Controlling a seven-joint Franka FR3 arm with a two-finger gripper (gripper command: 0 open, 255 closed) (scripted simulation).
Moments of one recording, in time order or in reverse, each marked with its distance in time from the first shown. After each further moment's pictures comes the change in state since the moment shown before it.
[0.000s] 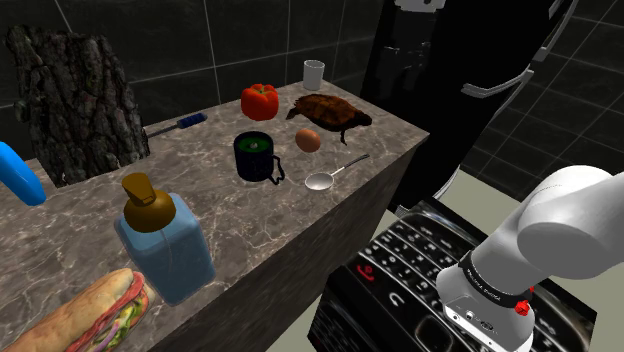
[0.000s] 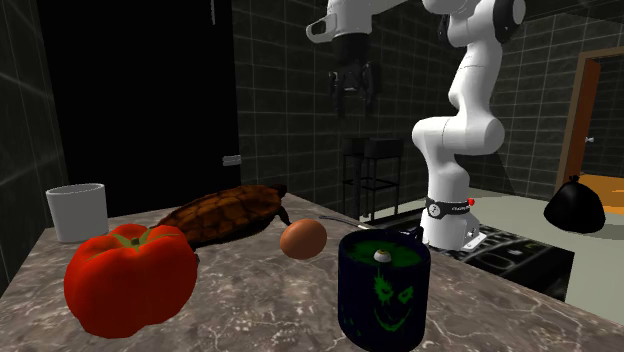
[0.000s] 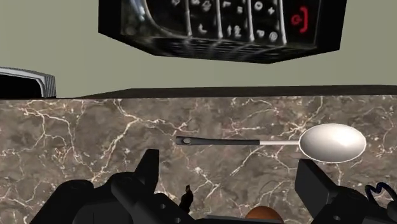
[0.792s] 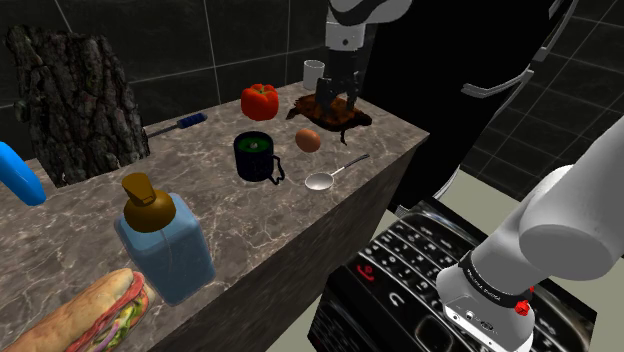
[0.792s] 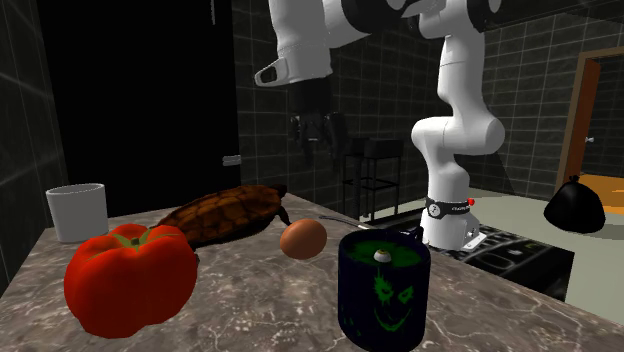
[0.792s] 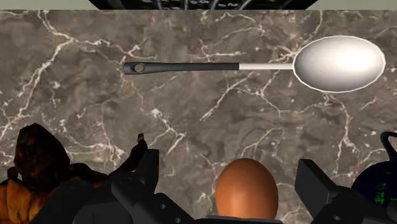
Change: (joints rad) arm 0.038 0.457 0.035 0.212 0.061 0.179 0.038
